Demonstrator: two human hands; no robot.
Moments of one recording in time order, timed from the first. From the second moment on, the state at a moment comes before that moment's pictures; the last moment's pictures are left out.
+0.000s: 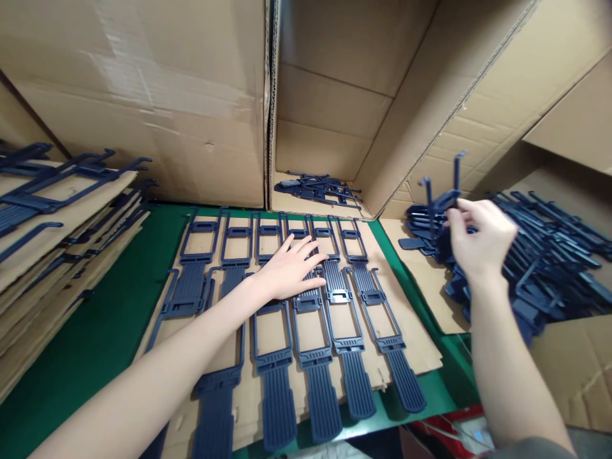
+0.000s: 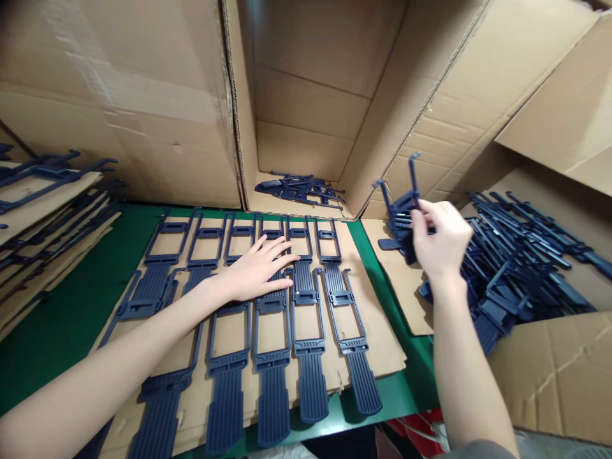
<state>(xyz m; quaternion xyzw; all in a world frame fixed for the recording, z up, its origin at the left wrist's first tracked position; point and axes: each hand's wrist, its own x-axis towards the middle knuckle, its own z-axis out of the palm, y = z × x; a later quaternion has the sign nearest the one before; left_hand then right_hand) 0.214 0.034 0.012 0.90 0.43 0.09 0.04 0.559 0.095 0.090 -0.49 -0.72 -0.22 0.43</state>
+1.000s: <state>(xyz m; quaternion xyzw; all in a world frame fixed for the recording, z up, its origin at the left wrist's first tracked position) 0.217 0.030 0.019 0.89 0.45 0.07 0.04 0.491 0.111 -0.021 -0.50 -0.64 0.37 0.46</state>
